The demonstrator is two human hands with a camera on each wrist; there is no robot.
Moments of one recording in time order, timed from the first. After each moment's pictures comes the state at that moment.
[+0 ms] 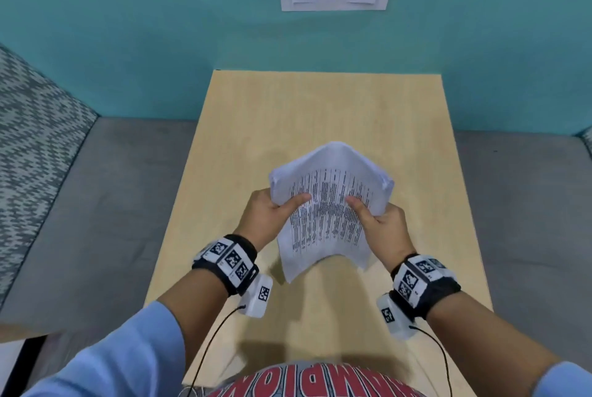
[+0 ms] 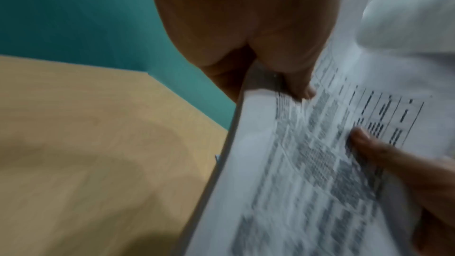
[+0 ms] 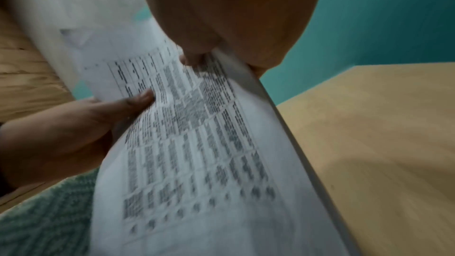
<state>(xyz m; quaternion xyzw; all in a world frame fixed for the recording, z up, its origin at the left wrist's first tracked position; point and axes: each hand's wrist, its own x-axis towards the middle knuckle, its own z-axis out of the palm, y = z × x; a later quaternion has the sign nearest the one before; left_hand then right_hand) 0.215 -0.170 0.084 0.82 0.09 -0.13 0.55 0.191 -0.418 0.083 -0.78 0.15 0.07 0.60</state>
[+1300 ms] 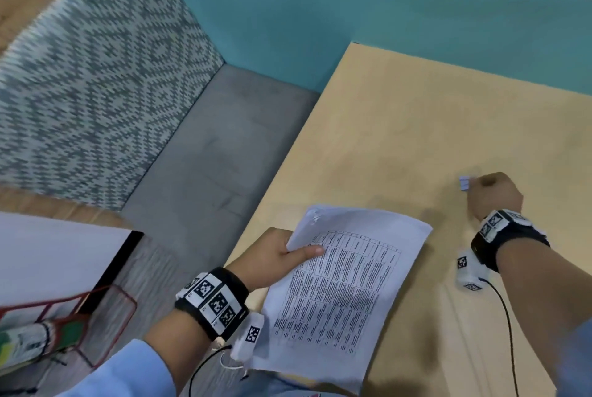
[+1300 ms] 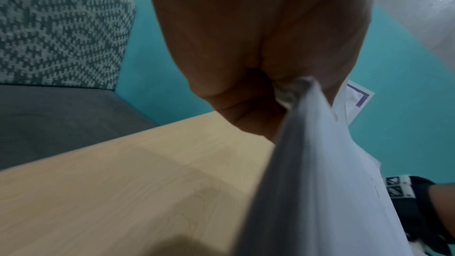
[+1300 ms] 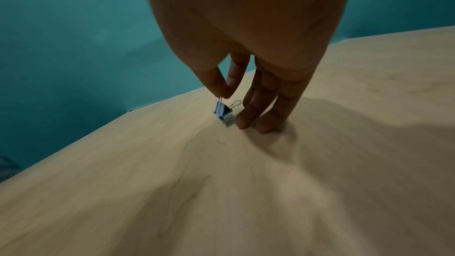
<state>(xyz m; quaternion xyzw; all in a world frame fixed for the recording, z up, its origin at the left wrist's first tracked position) 0.150 -0.016 0.084 0.82 0.16 -0.22 0.50 0.409 -0.357 -0.019 -0.90 0.23 0.13 0.34</state>
